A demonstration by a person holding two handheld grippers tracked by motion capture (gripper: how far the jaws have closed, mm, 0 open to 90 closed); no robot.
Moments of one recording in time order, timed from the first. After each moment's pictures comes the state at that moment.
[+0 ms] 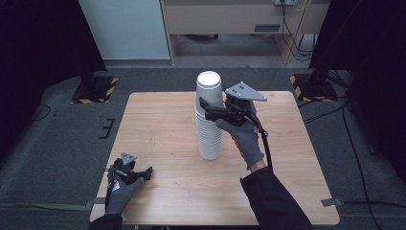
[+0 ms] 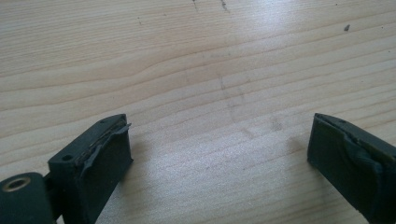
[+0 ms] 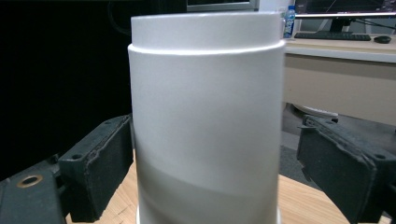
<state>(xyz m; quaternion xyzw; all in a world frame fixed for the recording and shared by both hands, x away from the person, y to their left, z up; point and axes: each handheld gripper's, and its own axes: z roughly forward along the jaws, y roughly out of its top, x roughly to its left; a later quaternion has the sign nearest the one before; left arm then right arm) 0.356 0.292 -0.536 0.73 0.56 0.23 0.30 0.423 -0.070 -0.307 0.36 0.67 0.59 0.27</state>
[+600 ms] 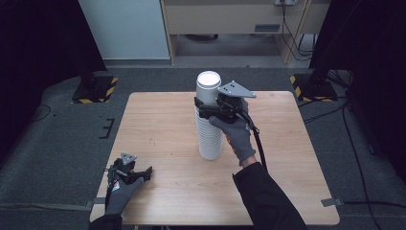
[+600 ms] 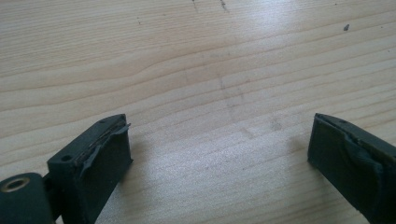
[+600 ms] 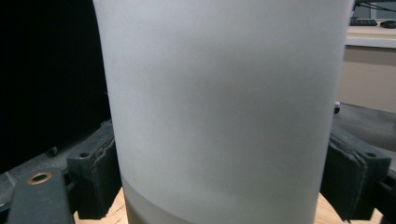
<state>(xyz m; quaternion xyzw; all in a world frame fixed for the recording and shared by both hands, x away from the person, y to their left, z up) 0.356 0.292 -0.536 0.73 0.56 0.23 0.30 0.438 -0.055 -0.317 0.37 0.68 0.57 0.27</state>
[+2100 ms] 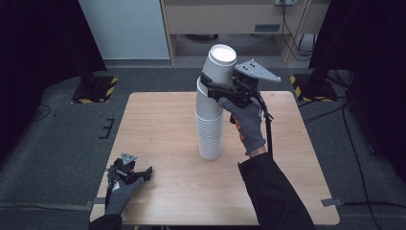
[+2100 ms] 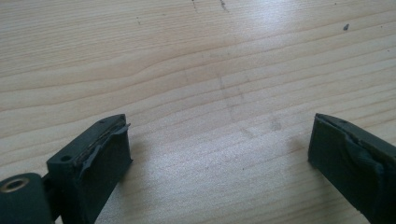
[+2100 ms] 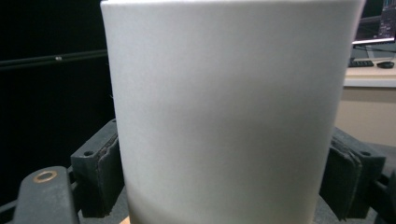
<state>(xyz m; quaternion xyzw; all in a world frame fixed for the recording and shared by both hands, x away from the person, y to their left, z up) 0.356 0.292 -0.537 0.73 0.56 0.23 0.30 0.428 -0.079 -0.249 0.36 0.62 0.65 0.26</state>
